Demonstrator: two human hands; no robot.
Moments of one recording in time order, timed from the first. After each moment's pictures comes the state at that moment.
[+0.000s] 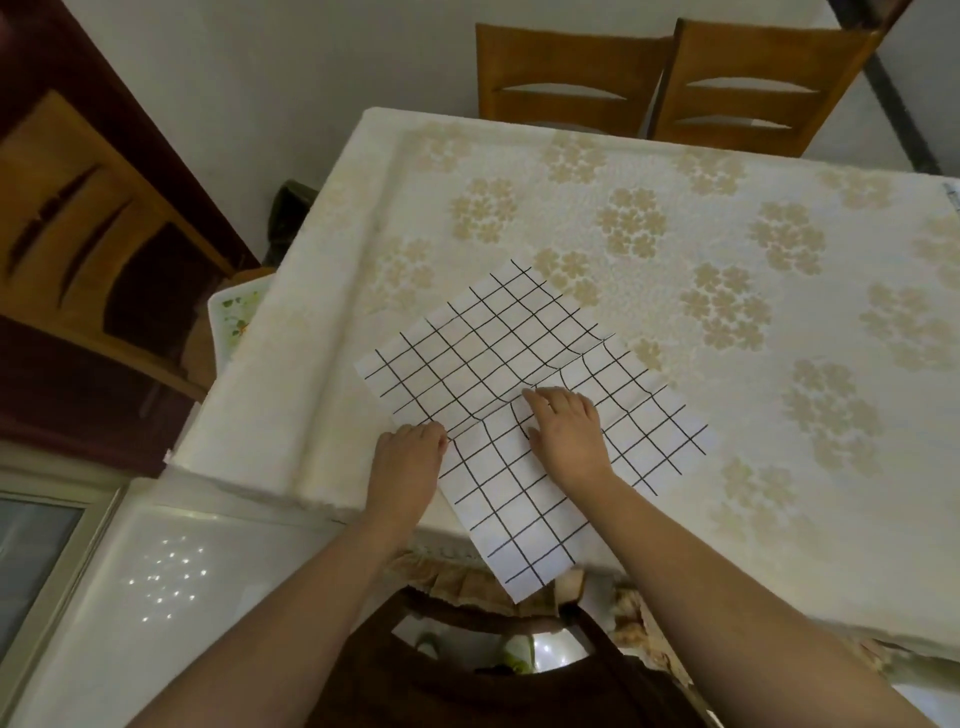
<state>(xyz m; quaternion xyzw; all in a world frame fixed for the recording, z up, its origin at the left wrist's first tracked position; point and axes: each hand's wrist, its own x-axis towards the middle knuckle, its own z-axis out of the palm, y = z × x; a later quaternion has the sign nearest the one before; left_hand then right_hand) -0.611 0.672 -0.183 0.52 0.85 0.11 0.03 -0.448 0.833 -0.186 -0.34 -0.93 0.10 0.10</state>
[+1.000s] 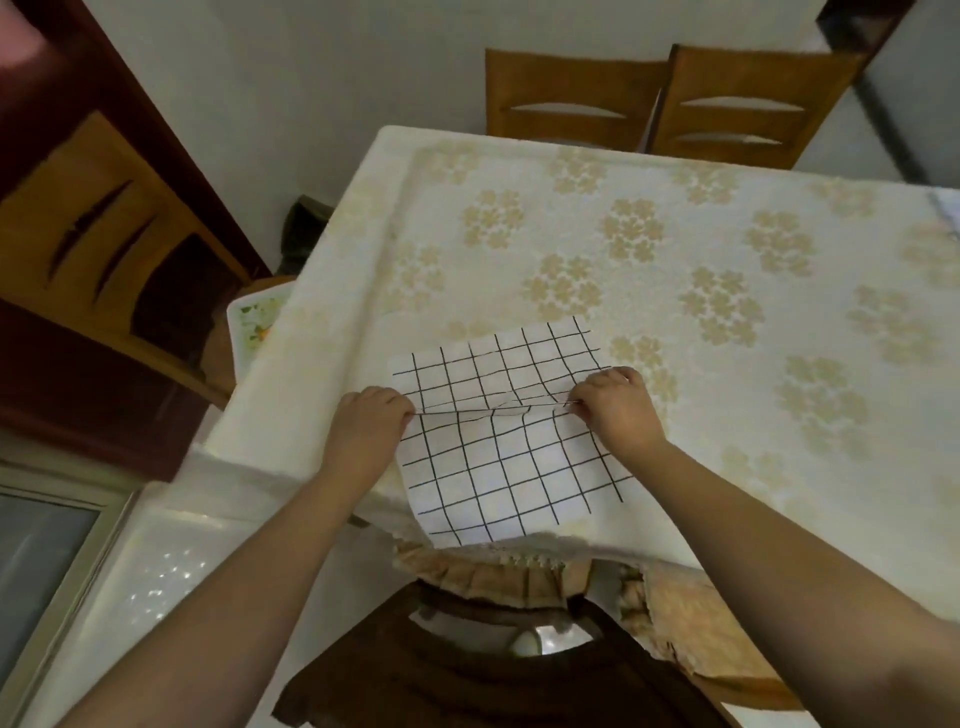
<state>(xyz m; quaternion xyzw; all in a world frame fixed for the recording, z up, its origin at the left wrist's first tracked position) -0.670 0.639 -0.137 0.56 0.81 0.13 -0.03 -0.417 0.867 -0.148 -0.28 -0.96 0.06 0.08</state>
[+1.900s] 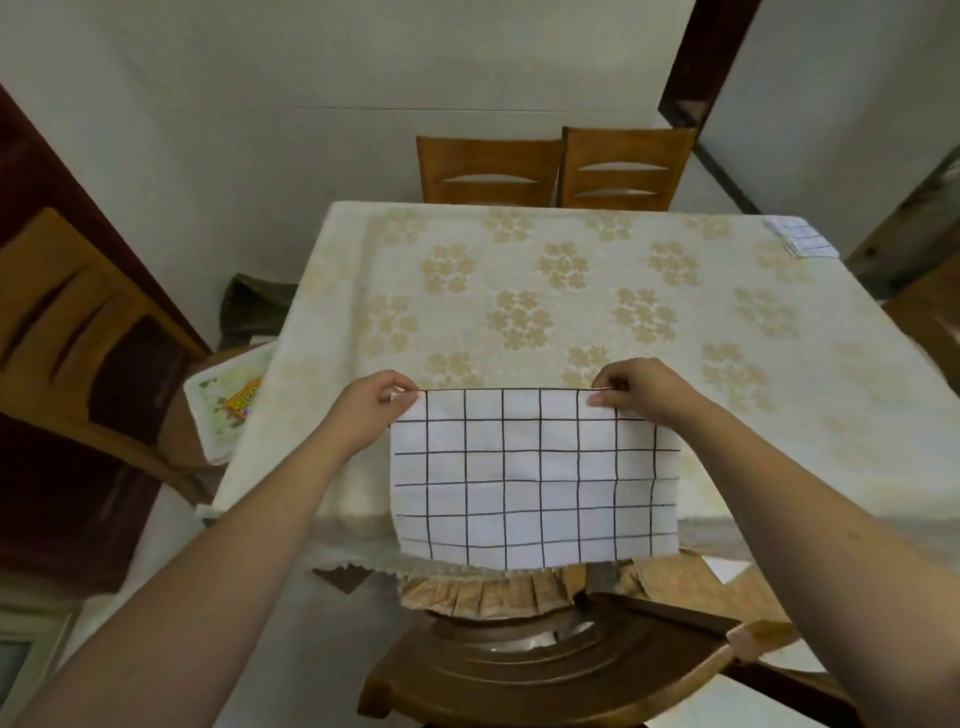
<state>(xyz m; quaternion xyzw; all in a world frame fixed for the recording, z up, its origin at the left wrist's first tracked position) -0.706 0.634 -0.054 0.45 0.74 0.37 0.33 -0.373 0.818 -0.015 -0.42 -0.86 0.30 0.03</state>
